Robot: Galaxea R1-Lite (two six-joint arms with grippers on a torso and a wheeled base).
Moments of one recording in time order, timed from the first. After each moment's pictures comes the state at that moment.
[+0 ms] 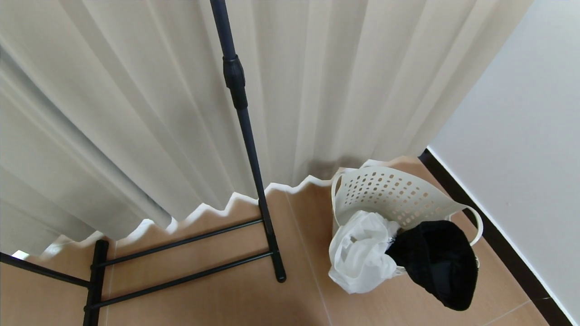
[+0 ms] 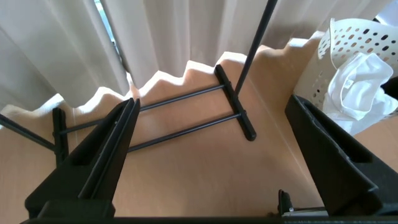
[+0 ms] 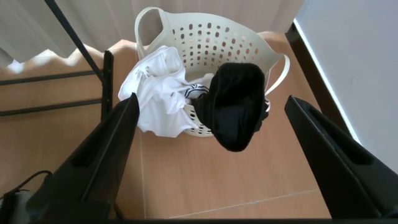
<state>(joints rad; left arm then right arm) -0.01 0.00 -0.02 0.04 -0.06 0.00 0.01 0.00 -0.05 0.12 0.07 -0.02</state>
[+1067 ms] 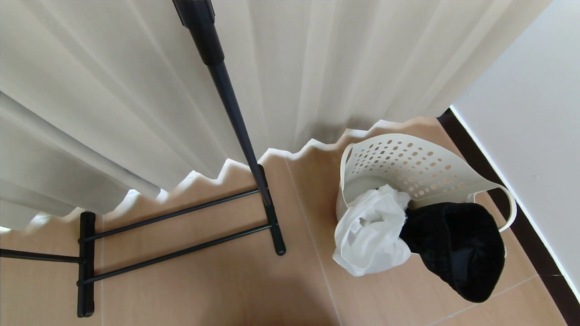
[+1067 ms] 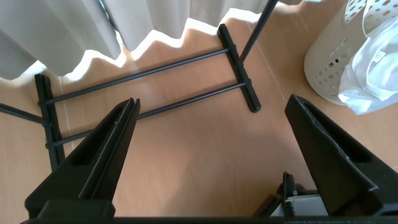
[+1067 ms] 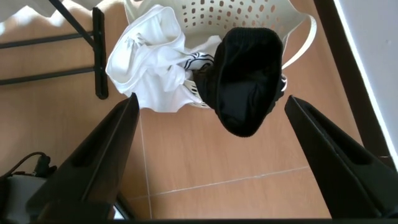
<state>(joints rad) -0.01 0.00 -0.02 0.04 -0.06 0.00 0.01 0.00 -0.05 0.12 0.07 -0.02</state>
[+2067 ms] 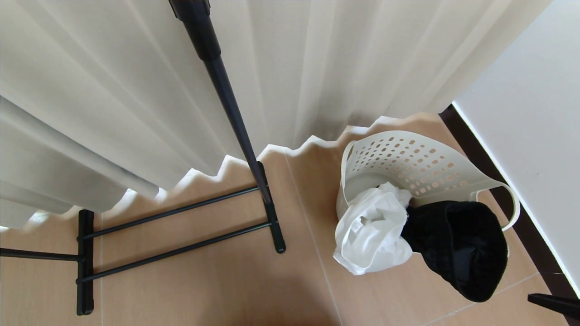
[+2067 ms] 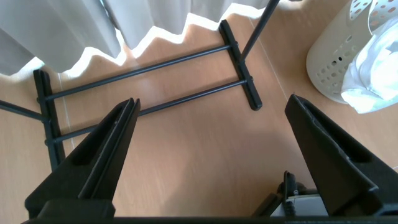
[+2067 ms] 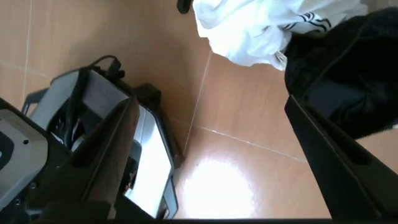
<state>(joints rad) -0.01 0.00 -0.02 0.04 -0.05 -0.01 0.28 0.78 -0.33 0.11 0.21 -0.20</state>
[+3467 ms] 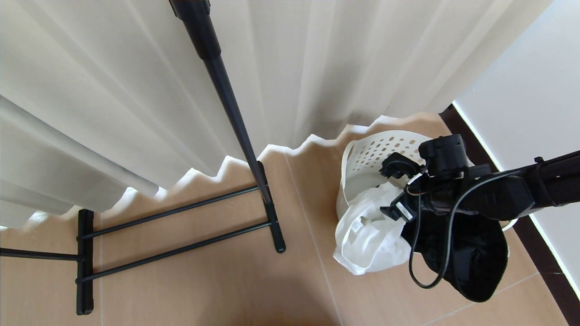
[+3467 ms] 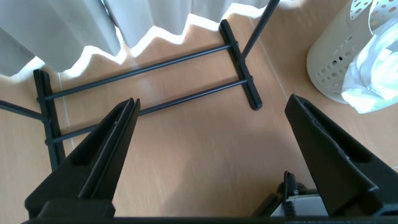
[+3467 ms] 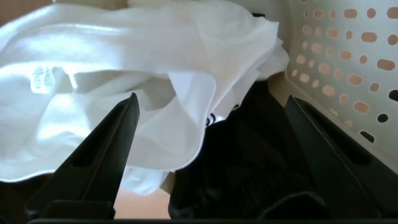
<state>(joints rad) -0.01 0.00 -0.02 0.04 -0.05 -0.01 0.28 1.96 -1.12 -0.14 -0.18 -0.43</state>
